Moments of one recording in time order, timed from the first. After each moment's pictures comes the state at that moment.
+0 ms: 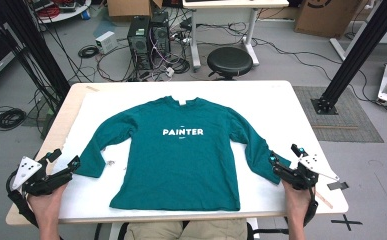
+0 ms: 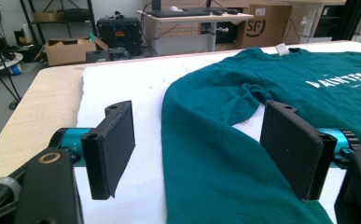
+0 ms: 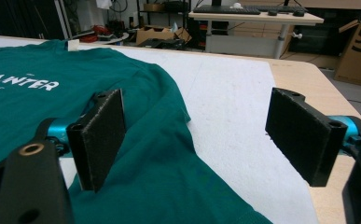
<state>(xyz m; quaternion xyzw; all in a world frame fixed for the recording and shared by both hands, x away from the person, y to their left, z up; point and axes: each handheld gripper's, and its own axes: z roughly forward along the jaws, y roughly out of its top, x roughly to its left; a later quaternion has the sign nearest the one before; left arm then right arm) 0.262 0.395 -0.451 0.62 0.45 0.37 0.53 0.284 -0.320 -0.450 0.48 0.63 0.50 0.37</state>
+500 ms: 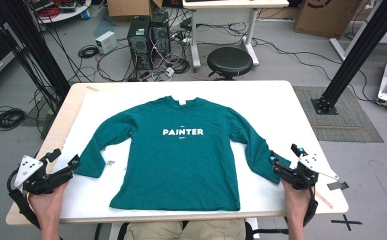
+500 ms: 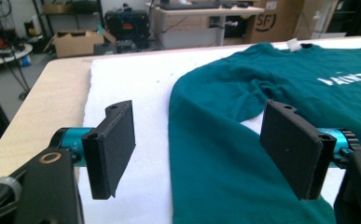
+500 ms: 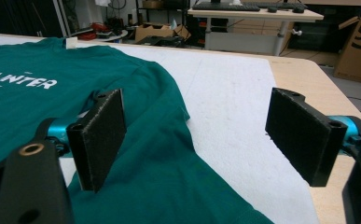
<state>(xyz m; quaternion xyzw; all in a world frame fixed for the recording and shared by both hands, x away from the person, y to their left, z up) 0.266 0.393 -0.450 0.62 0.47 0.37 0.51 0.286 -0.321 -0.450 0.48 0.63 0.49 0.37</state>
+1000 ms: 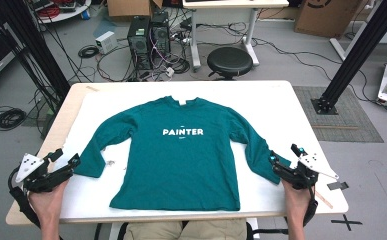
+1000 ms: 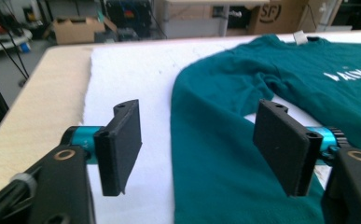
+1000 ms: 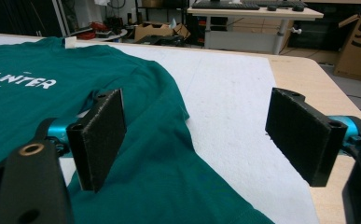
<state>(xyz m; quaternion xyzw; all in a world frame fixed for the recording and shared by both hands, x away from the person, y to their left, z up) 0.270 0.393 -0.449 0.62 0.49 0.35 0.50 0.286 -0.320 -0.449 0.48 0.63 0.49 0.36</state>
